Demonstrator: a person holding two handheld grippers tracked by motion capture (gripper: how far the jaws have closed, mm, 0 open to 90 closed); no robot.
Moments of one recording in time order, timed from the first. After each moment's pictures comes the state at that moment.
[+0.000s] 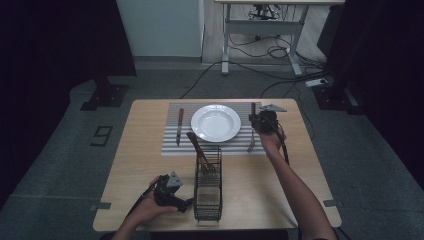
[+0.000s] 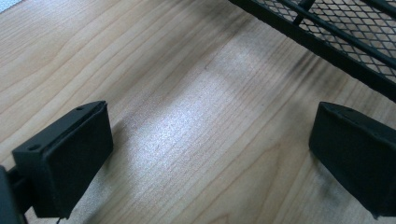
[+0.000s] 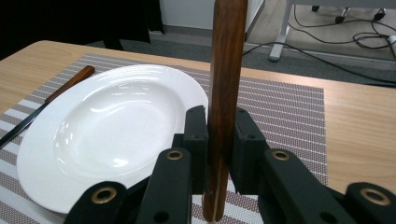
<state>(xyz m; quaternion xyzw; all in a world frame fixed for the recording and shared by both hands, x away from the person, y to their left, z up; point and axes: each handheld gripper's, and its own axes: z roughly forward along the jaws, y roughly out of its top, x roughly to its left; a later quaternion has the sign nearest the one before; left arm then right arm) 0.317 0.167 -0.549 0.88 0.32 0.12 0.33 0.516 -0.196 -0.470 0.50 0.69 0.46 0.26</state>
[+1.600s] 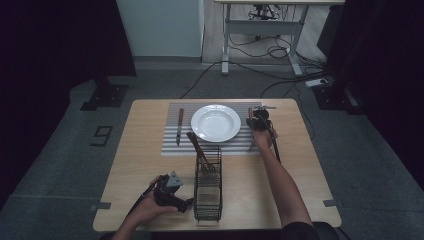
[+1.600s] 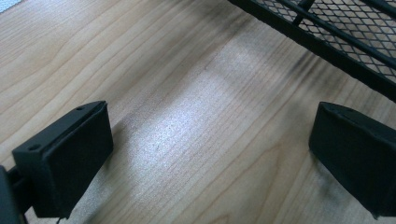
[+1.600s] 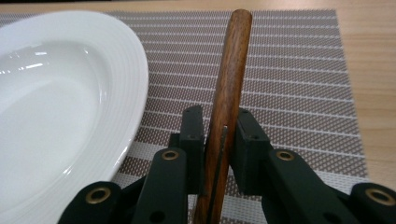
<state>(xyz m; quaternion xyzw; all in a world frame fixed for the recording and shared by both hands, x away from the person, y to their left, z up) 0.317 0.167 -0.549 0.88 0.32 0.12 0.33 0.583 -0.192 -0.534 0.59 0.69 0.38 0.20</state>
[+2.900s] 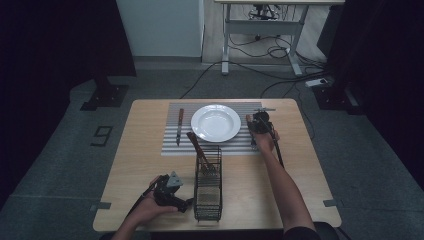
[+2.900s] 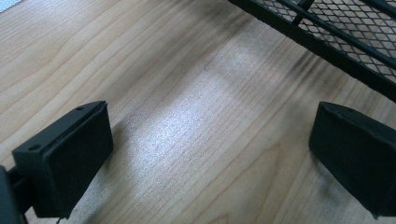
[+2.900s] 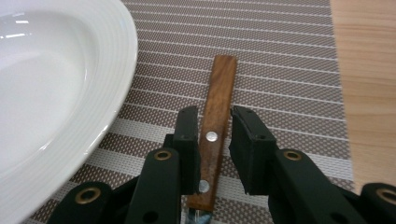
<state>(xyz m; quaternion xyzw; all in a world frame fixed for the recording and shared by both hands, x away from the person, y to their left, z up) 0.317 0.167 -0.549 0.88 0.32 0.12 0.33 0.575 -0.197 -0.538 0.58 0.70 0.36 0.22</state>
